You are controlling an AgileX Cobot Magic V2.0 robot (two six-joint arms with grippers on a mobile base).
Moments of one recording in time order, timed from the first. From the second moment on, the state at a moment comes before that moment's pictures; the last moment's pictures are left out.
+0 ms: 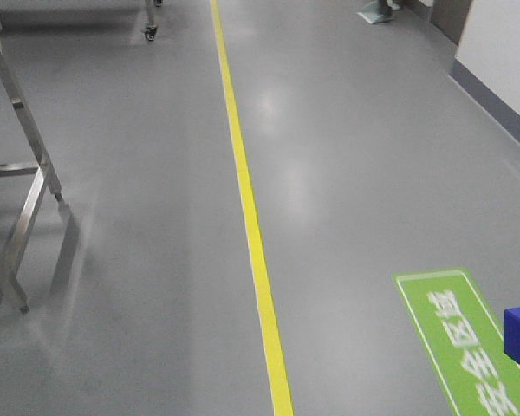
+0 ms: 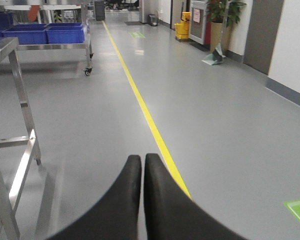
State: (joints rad) left arm -0.06 -0.01 0.03 0.01 0.21 -0.04; right arm 0.21 0.28 -0.32 -0.11 0.59 0.03
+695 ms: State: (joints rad) left arm -0.06 -0.01 0.03 0.01 0.21 -0.04; right arm 0.21 0.28 -0.32 -0.11 0.59 0.03
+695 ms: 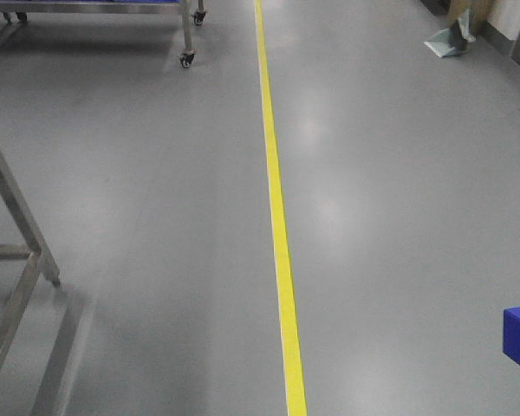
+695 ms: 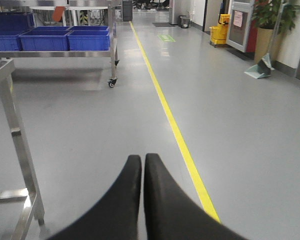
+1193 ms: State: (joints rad) left arm -0.06 -0.01 0.03 0.01 0.21 -0.04; right arm 0.21 0.28 -0.32 -0.11 0.59 0.03
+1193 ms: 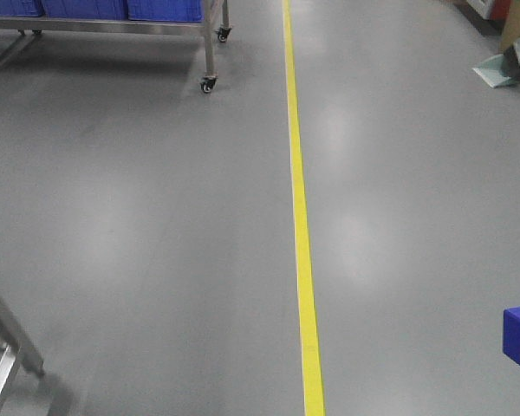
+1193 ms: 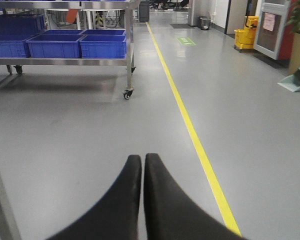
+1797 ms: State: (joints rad) left arm -0.06 -0.01 0.03 0.01 0.21 -0.04; right arm 0.21 0.28 -0.32 -0.10 0.59 0.03
